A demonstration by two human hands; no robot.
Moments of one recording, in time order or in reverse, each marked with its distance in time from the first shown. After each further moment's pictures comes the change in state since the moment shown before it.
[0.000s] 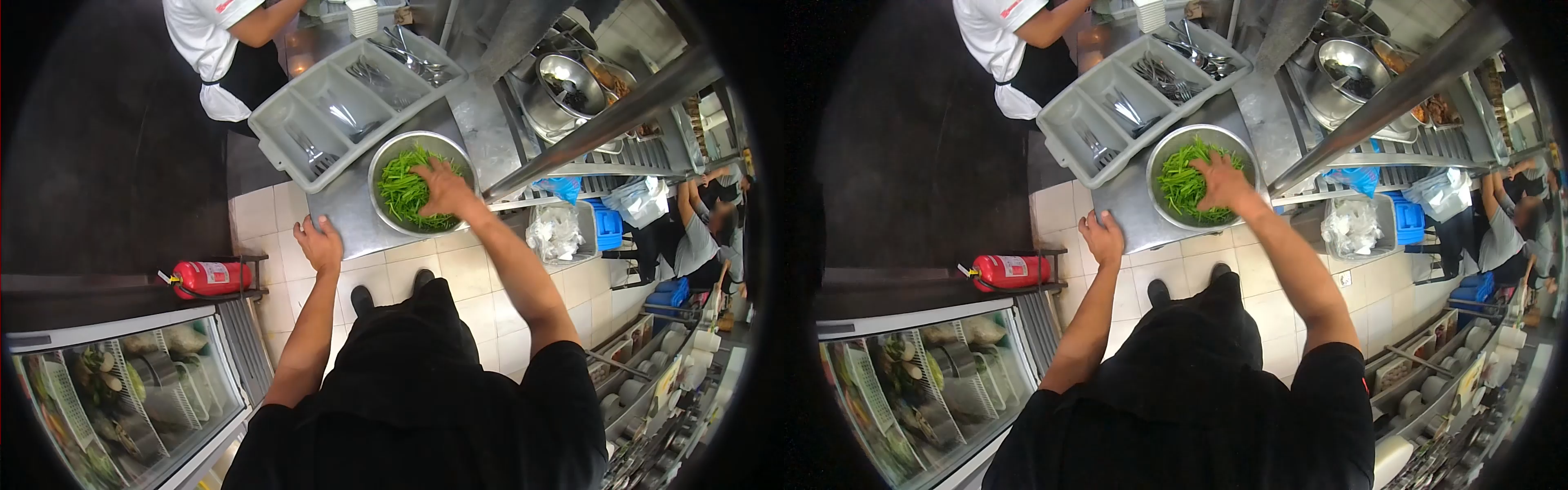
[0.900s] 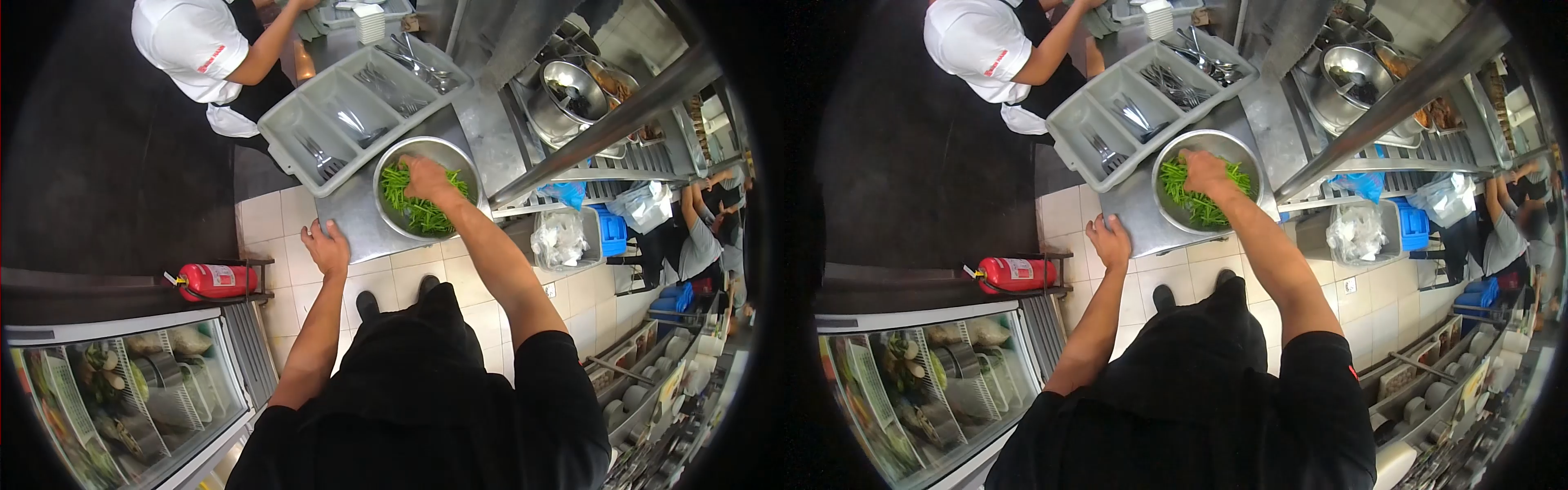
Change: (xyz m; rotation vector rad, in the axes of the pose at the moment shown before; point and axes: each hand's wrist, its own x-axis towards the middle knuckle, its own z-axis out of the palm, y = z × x) left_hand 0.001 -0.002 0.000 -0.024 0.013 0.026; right_hand 0.067 -0.020 0.017 0.094 -0.158 0.123
